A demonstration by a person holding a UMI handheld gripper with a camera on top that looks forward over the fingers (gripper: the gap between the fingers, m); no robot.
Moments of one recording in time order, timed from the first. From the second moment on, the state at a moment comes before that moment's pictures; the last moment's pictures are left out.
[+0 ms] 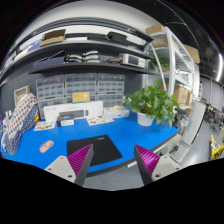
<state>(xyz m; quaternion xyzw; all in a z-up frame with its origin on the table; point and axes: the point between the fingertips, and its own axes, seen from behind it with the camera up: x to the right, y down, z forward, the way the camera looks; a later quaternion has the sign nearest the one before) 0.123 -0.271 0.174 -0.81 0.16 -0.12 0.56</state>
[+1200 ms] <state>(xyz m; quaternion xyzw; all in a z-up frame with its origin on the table) -0.234 0.012 -0.009 -0.90 -0.02 0.03 0.44</state>
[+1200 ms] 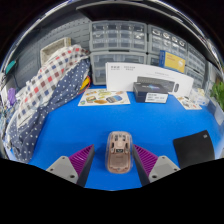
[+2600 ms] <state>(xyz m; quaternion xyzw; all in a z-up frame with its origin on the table) 0.096 -0.025 0.106 -0.87 0.01 0.01 0.49</state>
